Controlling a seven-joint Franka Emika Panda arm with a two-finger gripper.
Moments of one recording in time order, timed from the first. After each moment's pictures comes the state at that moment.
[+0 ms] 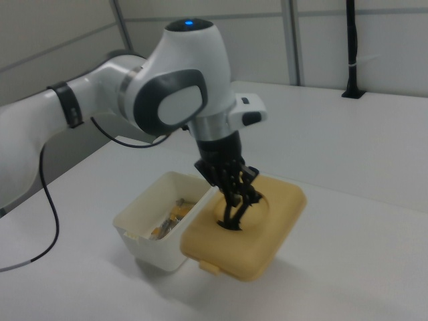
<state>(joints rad) -0.08 0.14 -0.08 -1.52 0.05 1.70 -0.28</state>
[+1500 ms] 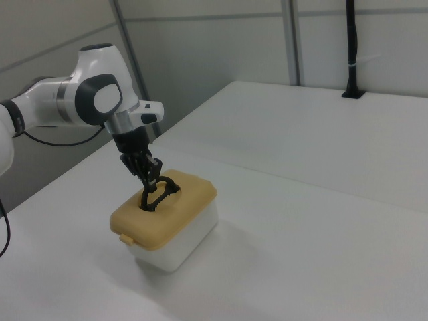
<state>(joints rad) 0.37 0.24 -0.06 -1.52 -0.03 1.74 0.29</state>
